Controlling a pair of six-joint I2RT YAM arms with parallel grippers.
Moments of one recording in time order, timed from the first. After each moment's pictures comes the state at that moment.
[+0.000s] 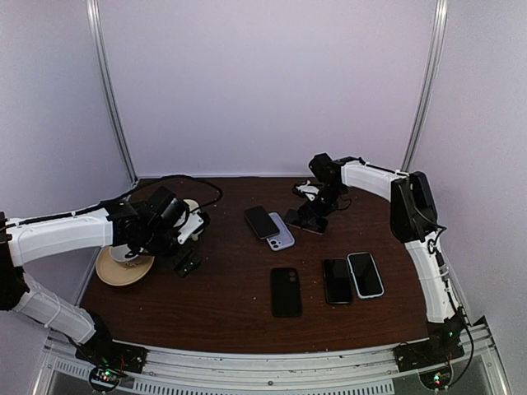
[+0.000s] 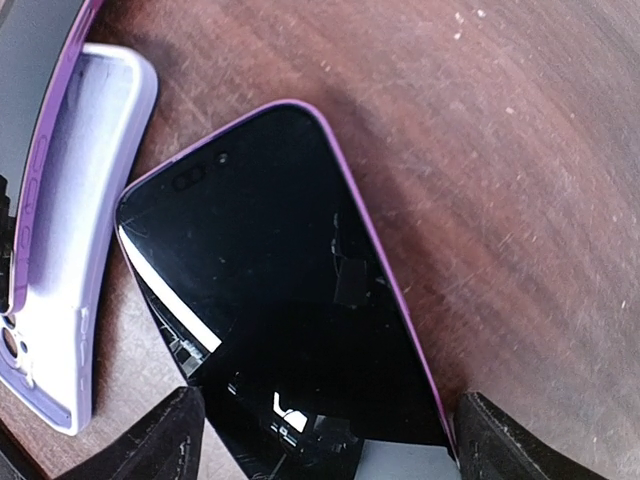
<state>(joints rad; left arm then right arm) -0.74 1.33 0.93 -0.65 -0.20 0.10 0.44 2.46 2.14 -0.94 -0.17 -0.26</state>
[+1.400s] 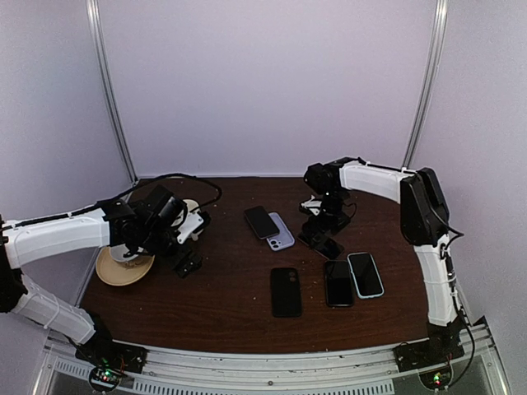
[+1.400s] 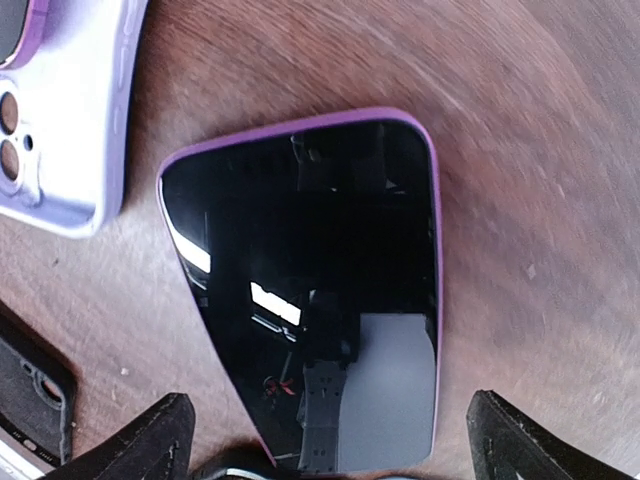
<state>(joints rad) -0.74 1.31 0.93 -0.66 -0.15 0.11 0.53 2.26 1.91 -1.15 -0.04 -0.07</state>
